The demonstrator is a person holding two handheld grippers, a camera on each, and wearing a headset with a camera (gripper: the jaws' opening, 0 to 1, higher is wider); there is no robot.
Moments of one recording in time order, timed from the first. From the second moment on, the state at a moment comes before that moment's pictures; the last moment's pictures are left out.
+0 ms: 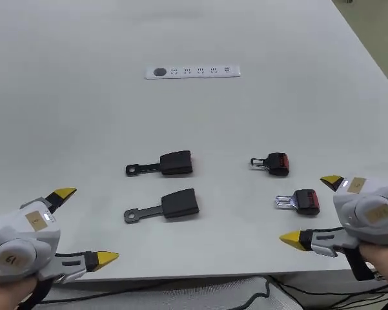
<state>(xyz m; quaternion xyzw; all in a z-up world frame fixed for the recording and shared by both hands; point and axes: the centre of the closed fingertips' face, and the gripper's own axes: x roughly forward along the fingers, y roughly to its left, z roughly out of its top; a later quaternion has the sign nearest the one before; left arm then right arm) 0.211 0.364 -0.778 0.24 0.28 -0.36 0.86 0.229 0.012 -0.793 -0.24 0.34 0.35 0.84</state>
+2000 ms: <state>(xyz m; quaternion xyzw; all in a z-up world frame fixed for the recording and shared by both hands) 0.253 0.266 -0.818 0.31 0.33 -0.50 0.74 0.246 -0.016 -0.805 -0.35 0.35 0.44 0.75</state>
